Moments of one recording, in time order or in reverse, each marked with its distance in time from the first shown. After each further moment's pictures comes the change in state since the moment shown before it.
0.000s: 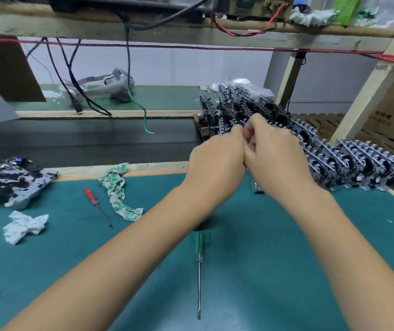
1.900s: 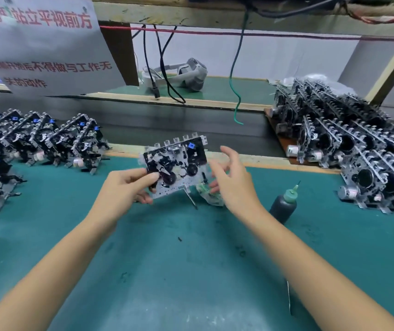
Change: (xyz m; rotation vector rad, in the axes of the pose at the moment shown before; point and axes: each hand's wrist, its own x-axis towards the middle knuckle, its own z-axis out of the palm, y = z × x) left_hand -0.163 -0.224 -0.087 -0.769 0.120 -0.759; right_hand -0.029 -0.133 0.151 0.836 -0.335 0.210
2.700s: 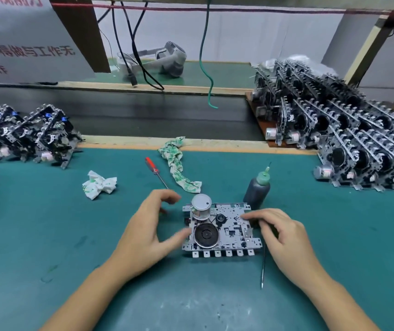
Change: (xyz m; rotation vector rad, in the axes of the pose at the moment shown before) left_hand -0.058 -0.036 0.073 0.357 -0.214 0.450; right_hand -0.102 0.085 -0.103 -0.363 0.002 -0.186
